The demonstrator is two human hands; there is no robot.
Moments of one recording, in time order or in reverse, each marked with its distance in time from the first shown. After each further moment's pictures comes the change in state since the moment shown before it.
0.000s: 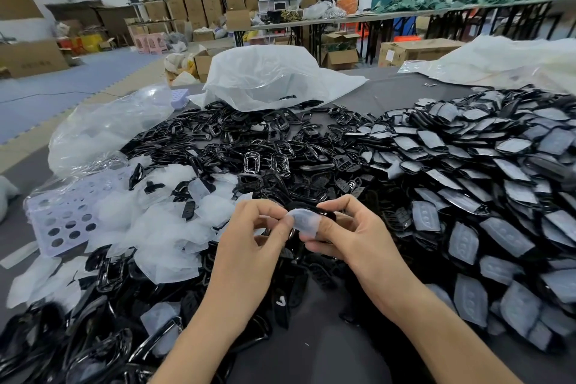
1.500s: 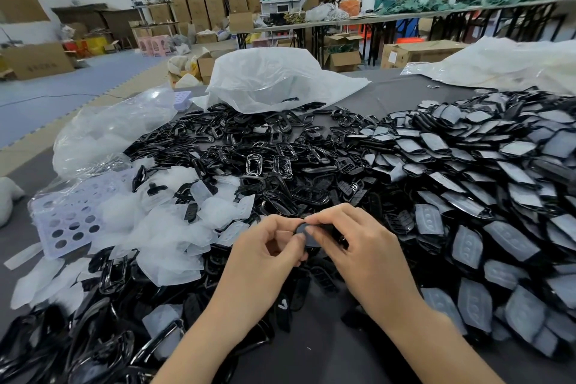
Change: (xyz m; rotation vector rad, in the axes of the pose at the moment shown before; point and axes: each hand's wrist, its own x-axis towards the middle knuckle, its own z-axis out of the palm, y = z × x) left_hand -0.003 0.000 0.003 -0.038 -0.200 -0.144; right_hand -0.010 0.001 0.000 -1.130 0.170 -0.700
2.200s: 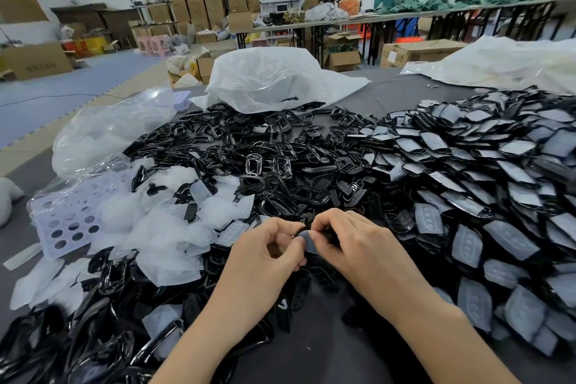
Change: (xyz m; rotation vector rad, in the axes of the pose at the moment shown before) left_hand -0.003 0.003 -0.001 0.049 -0.012 -0.028; right_hand 0.006 -0.002 -0.014 -0.170 -0.242 -0.093
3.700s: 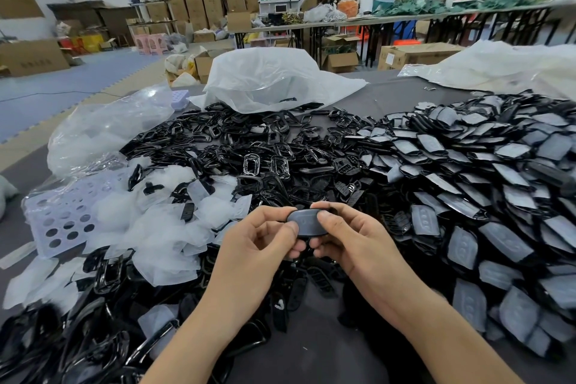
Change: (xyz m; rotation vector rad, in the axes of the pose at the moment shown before) left_hand -0.003 0.015 -0.003 -0.344 0.062 0.025; right_hand 0.008 0.003 0.015 1.489 -0.036 0.604
